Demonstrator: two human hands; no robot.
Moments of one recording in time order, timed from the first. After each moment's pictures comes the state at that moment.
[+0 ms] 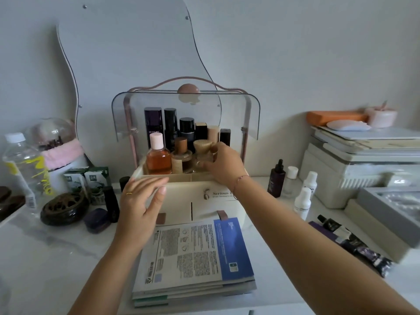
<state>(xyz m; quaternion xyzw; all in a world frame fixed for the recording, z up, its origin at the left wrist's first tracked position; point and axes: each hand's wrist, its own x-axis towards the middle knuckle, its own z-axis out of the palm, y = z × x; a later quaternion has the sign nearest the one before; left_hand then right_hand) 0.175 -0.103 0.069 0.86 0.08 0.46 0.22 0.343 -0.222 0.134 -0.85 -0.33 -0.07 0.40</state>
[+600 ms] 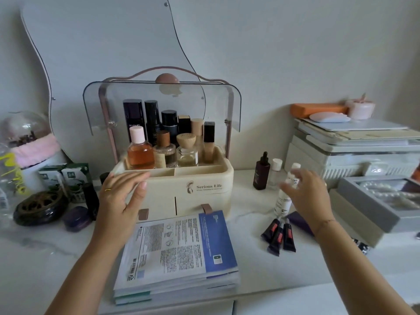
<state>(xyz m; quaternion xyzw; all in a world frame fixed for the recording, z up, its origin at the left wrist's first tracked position) 0.177 -0.101 0.066 0.87 0.07 0.45 0.21 0.384 -0.409 0.070 -0.91 -0.13 -0.20 0.34</state>
